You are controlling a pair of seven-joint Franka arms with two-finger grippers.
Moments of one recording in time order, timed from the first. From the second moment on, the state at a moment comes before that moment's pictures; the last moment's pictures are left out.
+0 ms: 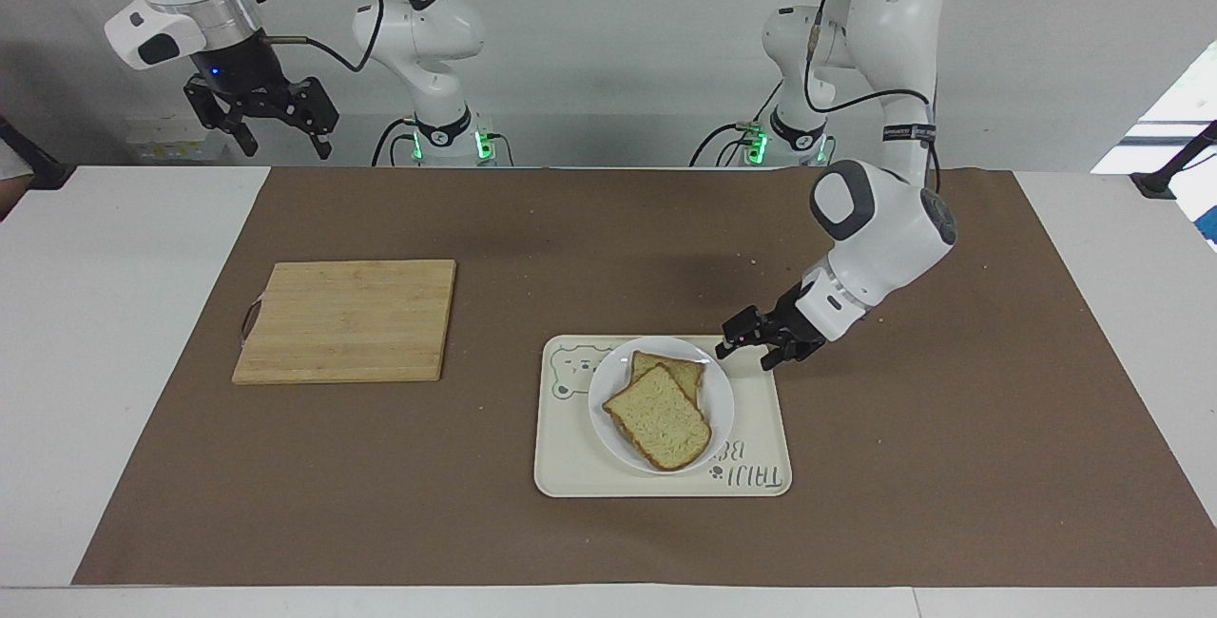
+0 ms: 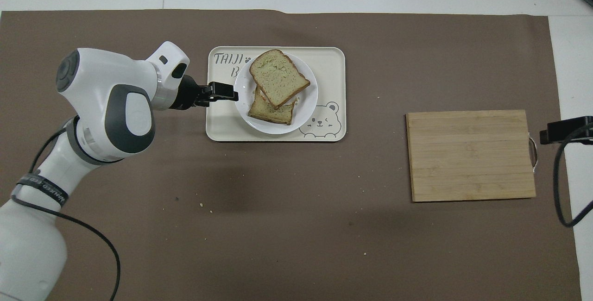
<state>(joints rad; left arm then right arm) -0.18 0.32 -0.10 -1.81 -0.57 2.24 0.11 0.02 -0.10 -0.08 -1.61 -0.01 1.51 0.01</state>
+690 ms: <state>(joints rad) 0.01 -0.01 -0.08 -1.58 -0.13 1.57 0.12 0.02 -0.10 -0.08 -1.61 -0.01 1.51 0.01</state>
